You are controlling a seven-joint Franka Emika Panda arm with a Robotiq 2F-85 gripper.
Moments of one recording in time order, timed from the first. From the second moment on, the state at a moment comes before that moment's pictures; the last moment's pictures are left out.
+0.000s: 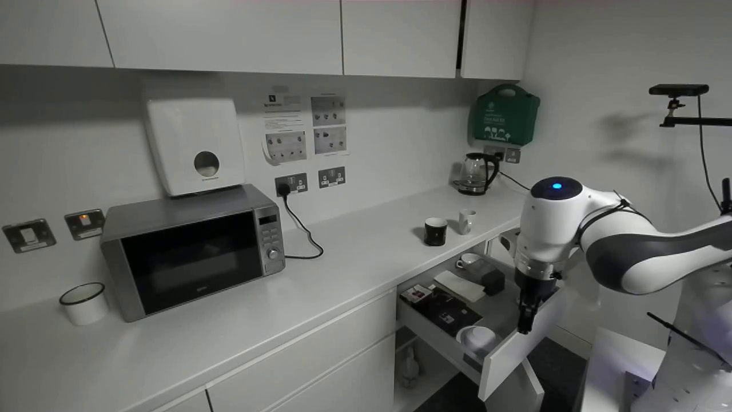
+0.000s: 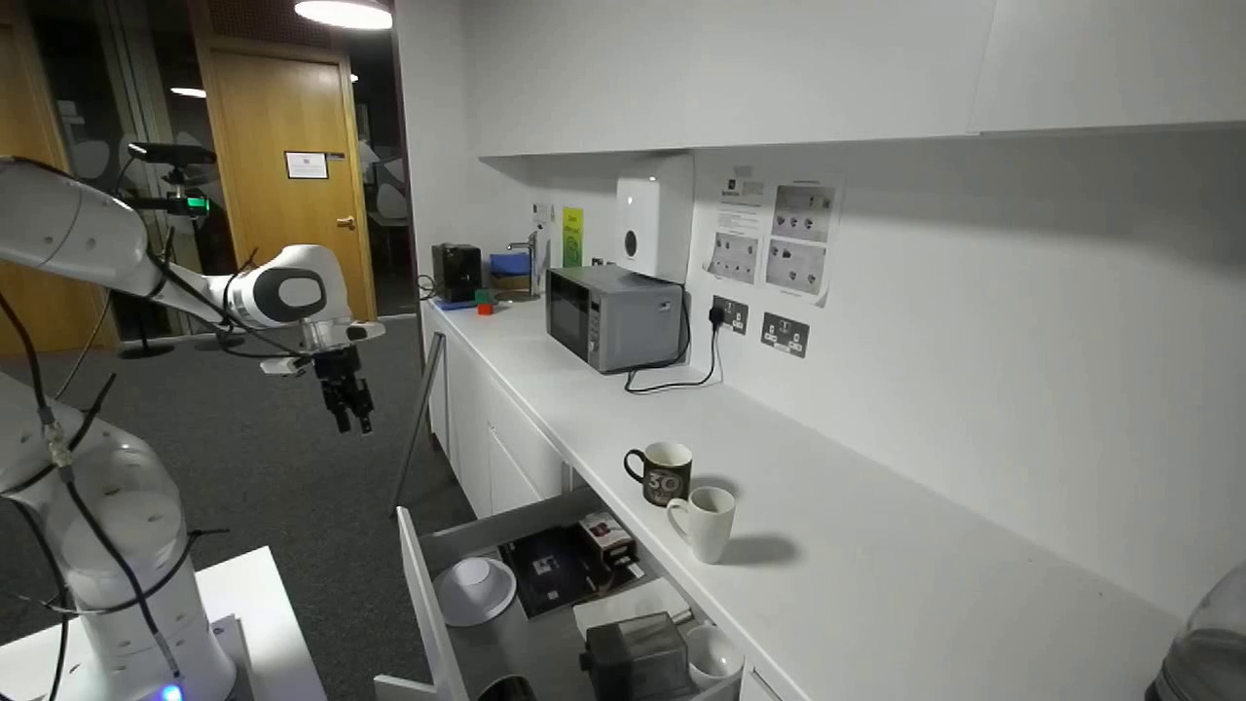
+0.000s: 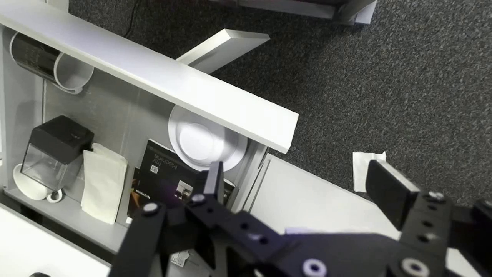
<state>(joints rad) 0.14 -0.60 0.42 -2.66 -0.02 2.05 0.34</state>
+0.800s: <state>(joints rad) 0.03 -0.59 0.37 -2.67 -0.28 2.33 0.44</state>
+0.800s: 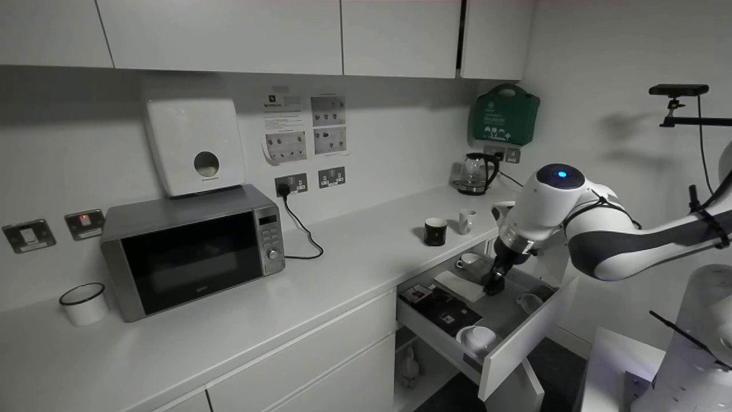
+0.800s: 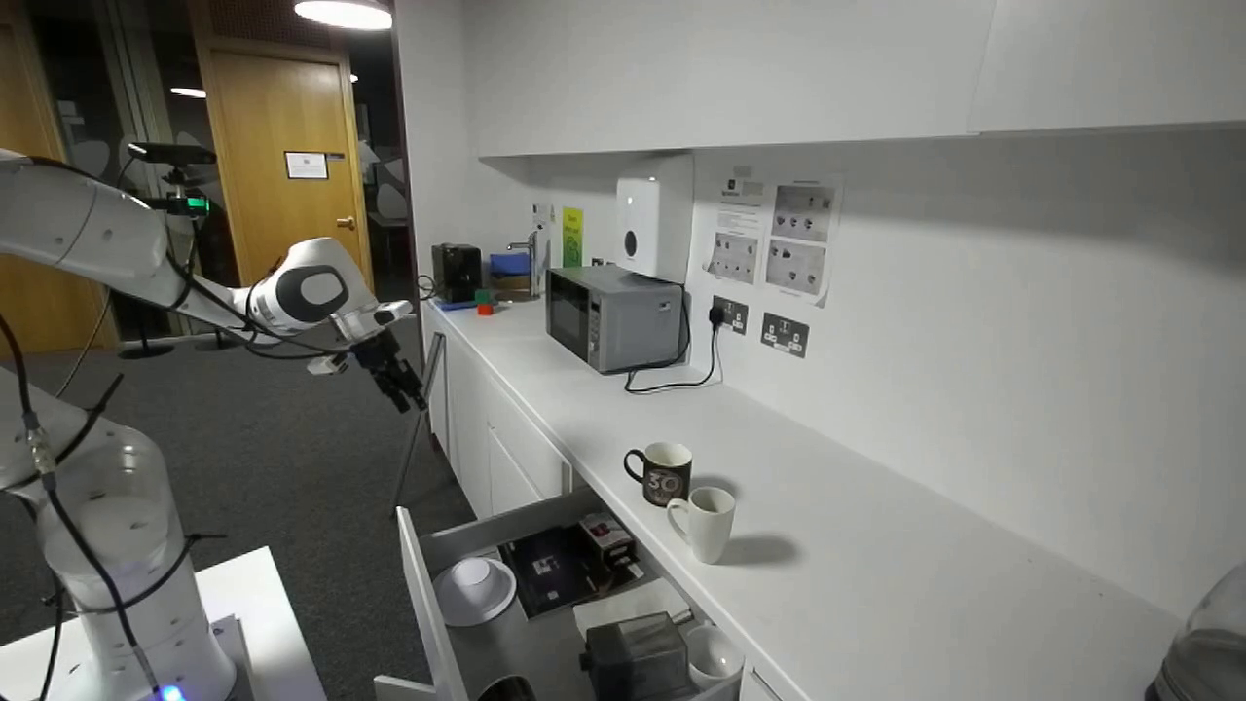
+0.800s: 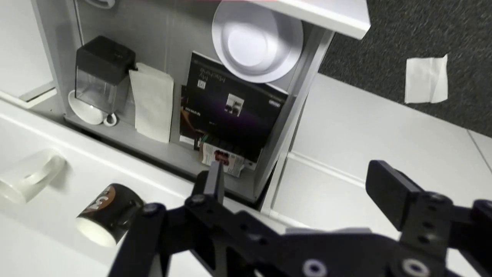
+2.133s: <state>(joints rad) -0.17 -0.04 0.24 -2.19 -0.59 2.31 0.83</state>
